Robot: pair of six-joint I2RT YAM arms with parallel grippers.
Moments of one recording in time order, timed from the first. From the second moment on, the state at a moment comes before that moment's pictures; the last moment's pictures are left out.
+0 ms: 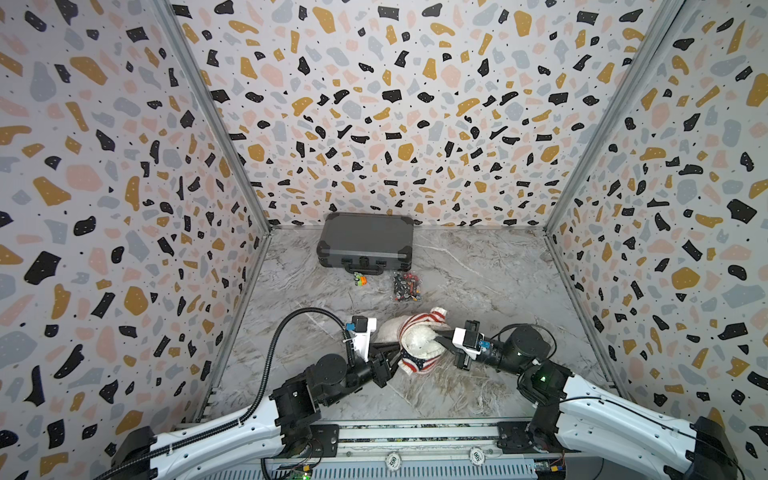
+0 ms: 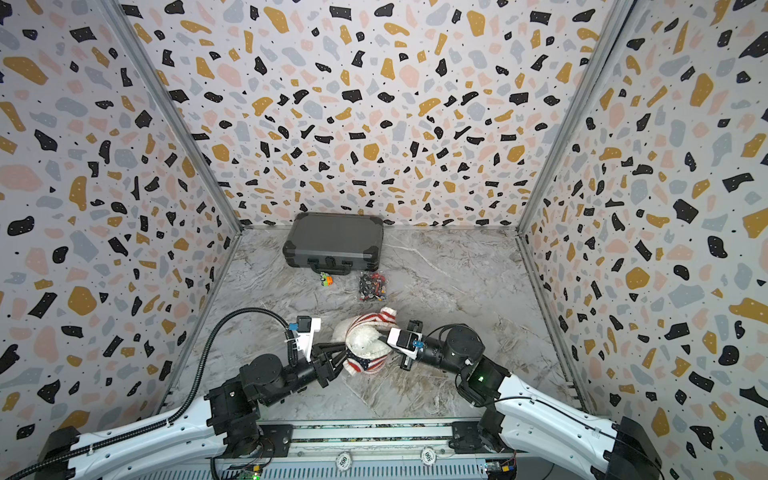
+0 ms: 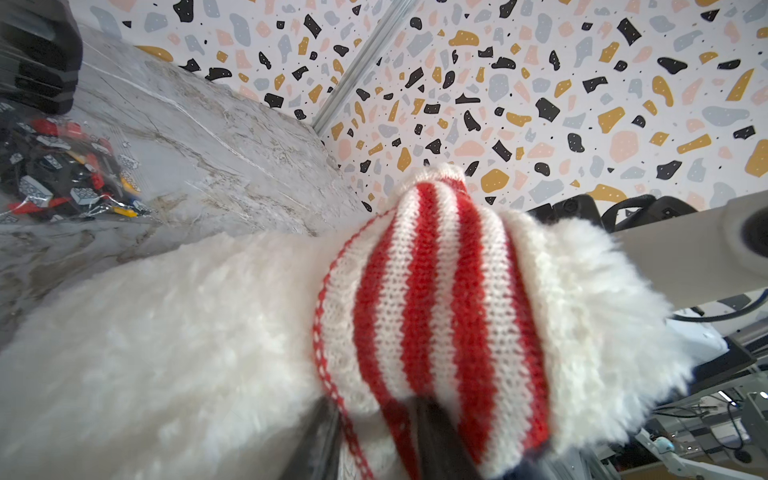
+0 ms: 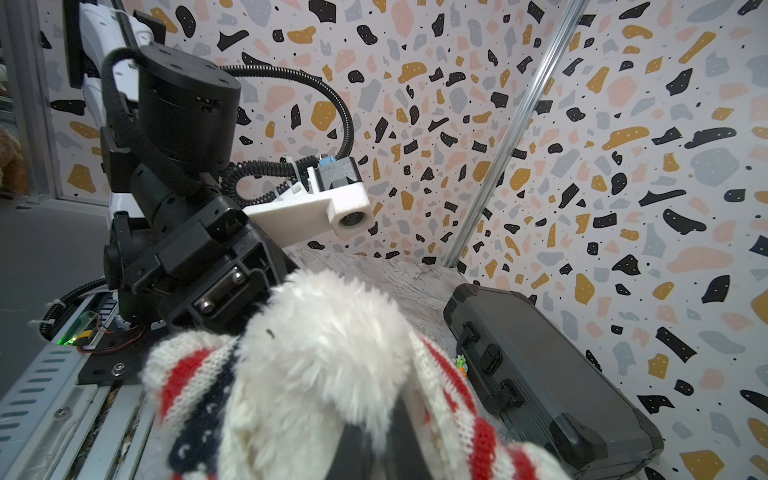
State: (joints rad) left arm -1.09 0.64 0.31 0.24 -0.06 -0.78; right arm 0.93 0.79 0.44 0.42 -0.37 -0.32
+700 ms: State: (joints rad) left arm -0.99 0.44 0.34 -0.03 -0.21 -0.81; right arm 0.93 0.66 0.36 0.44 -0.28 -0.31
